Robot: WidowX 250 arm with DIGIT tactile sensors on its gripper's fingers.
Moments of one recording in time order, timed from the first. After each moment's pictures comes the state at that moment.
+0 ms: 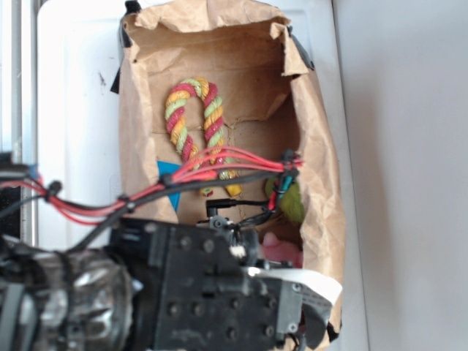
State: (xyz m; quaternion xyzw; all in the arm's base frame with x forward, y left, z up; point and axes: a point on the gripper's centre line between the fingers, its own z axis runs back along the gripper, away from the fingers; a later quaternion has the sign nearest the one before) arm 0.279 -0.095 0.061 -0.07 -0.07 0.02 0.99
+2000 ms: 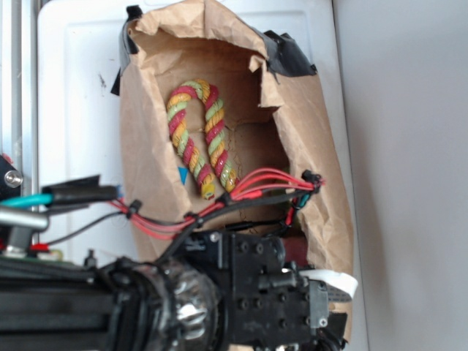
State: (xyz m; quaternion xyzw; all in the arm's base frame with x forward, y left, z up) arm 0.303 -0.122 0.026 -0.11 -0.06 0.05 0.99
